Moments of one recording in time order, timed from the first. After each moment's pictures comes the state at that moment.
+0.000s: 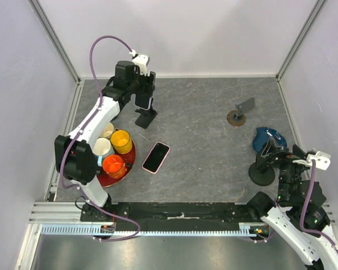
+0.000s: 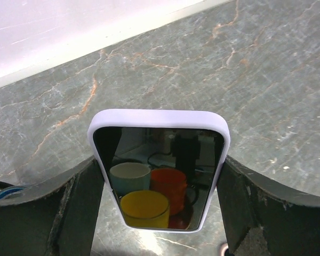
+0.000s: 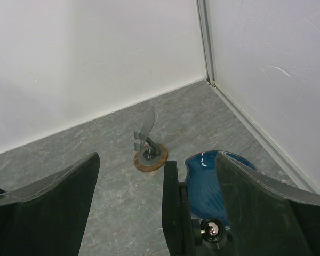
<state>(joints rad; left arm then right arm) -0.31 1.71 1.54 -0.28 0.06 0.07 0.70 0.01 0.61 -0.37 0.94 0.11</state>
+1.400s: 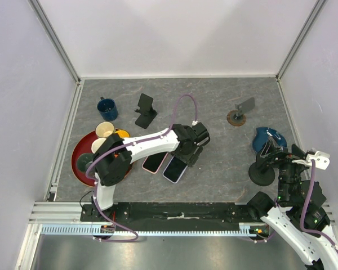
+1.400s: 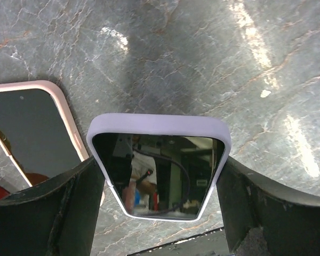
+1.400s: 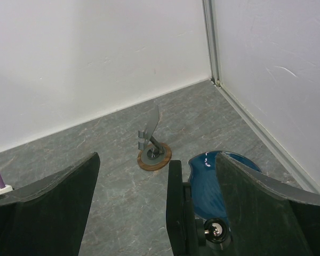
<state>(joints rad) -1.01 1.93 1.49 -0.85 -0.17 -0.38 0.70 0.01 0.61 -0.37 0.92 0.11</state>
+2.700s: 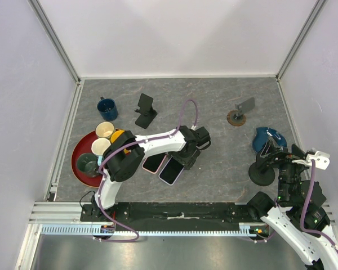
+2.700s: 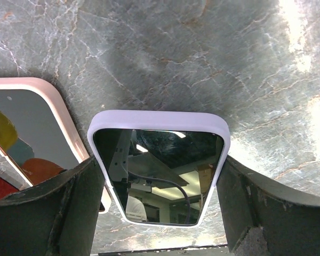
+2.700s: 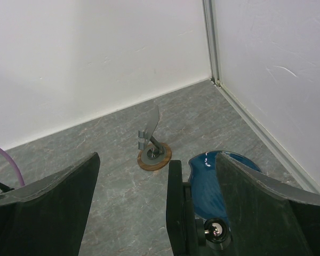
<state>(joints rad) -1.01 2.07 1.54 -0.93 -0.23 -0.40 0.70 0.01 0.61 -0.38 0.92 0.11</state>
